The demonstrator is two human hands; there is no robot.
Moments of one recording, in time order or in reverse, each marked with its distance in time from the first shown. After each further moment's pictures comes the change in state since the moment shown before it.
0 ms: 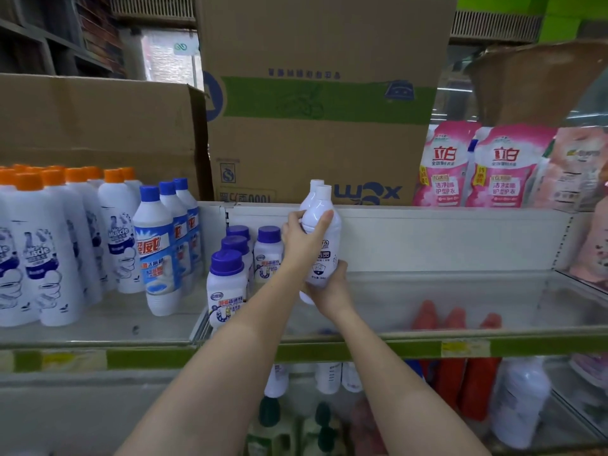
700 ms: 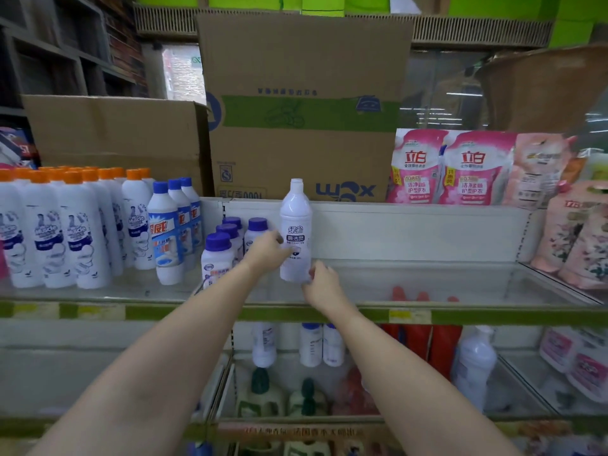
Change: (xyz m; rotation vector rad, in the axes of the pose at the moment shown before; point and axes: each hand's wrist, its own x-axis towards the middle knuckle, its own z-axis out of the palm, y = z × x) left_hand -0.087 0.036 -0.044 0.656 -0.205 -0.005; right_hand -0.074 -0.011 -0.071 -0.470 -0.121 -0.149
